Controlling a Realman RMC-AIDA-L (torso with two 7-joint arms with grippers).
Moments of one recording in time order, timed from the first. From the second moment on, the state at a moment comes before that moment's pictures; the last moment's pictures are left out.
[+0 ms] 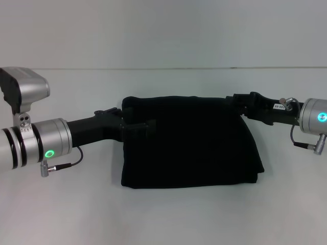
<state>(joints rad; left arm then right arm) -0.63 -2.15 0.60 0.54 1.99 1.22 -1.48 0.76 2.02 -0.73 -0.33 -1.92 -0.96 2.25</state>
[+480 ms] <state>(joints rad) -0.63 -2.15 0.60 0.54 1.99 1.22 -1.48 0.76 2.01 -0.72 -0.32 -1.92 -0.96 2.24</state>
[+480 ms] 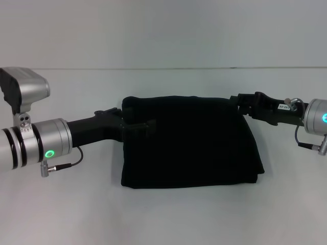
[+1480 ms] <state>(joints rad) -0.63 -2.15 0.60 0.54 1.99 1.22 -1.48 0.73 2.00 -0.73 -0.32 -1.95 -0.99 2.26</state>
